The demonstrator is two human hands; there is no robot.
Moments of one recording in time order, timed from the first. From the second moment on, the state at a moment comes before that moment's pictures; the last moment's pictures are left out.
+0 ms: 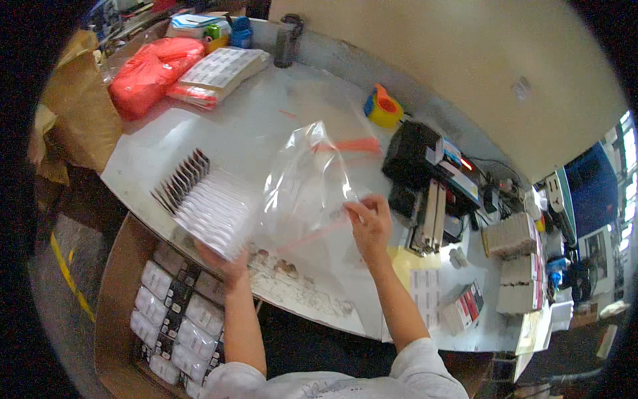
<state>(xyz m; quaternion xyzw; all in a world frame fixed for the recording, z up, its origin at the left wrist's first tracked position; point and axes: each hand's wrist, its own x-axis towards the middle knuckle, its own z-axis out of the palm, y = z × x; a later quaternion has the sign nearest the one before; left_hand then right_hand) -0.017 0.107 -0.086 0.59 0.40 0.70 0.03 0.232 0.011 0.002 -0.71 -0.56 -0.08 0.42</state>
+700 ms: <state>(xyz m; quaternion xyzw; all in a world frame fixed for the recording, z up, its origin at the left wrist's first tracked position) -0.177 -0.025 -0.025 0.33 0.43 0.71 0.46 0.212 -0.032 -0.017 -0.45 -0.89 -0.11 0.00</state>
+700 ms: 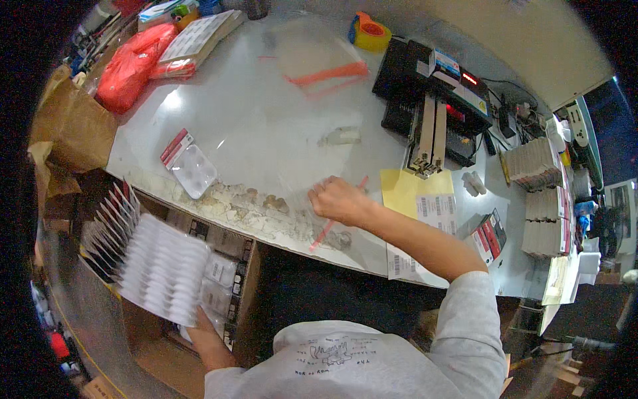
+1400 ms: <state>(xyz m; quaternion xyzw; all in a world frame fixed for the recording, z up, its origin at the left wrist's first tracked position) -0.201 -0.090 -0.020 0.40 0.37 0.57 0.61 0.212 -0.047 0.013 -0.52 -0.83 -0.08 0.17</state>
